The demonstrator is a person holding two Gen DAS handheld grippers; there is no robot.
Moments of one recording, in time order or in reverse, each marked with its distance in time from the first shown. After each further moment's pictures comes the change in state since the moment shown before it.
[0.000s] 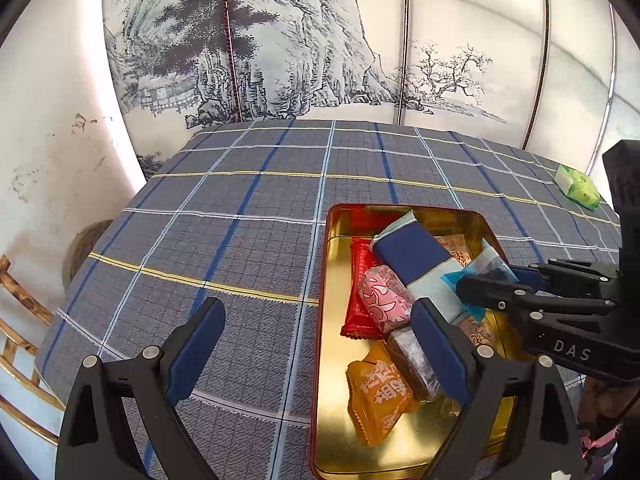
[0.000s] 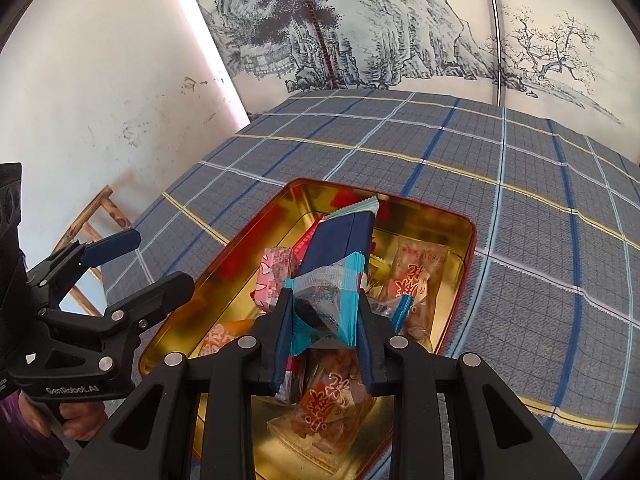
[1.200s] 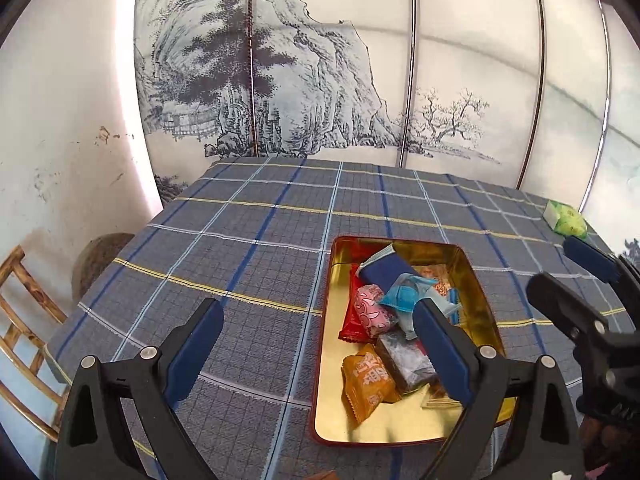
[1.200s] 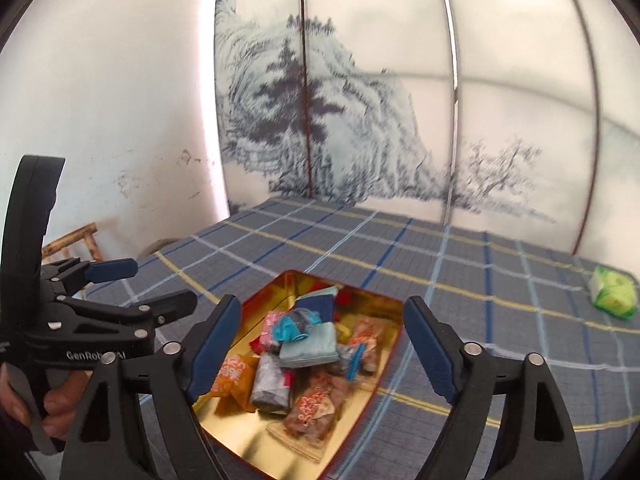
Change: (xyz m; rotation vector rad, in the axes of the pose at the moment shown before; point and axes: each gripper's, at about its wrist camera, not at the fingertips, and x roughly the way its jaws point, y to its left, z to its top) left arm -0.064 0.007 -0.011 -0.041 -0.154 0.020; right arm -0.117 0.048 -0.042 -0.169 -0.445 -0.234
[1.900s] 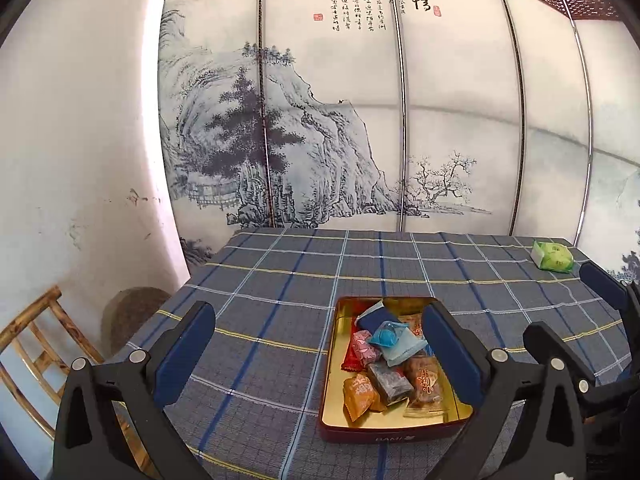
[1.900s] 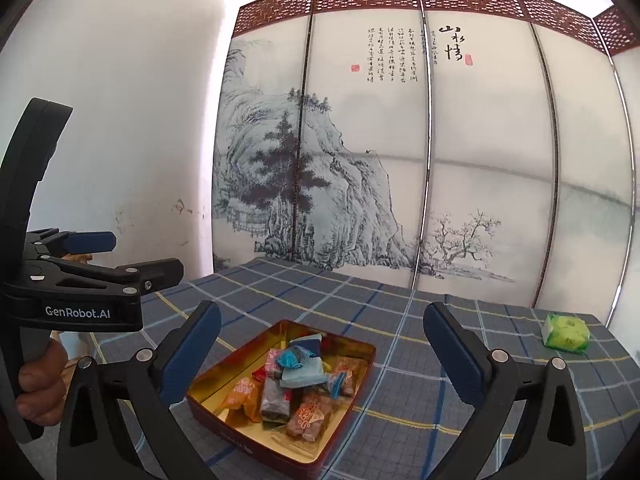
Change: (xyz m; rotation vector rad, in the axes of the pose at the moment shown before) left arm -0.111 -0.010 0.008 0.047 -0.225 0.064; right arm -0.099 0.025 0.007 -0.055 -0.217 -0.082
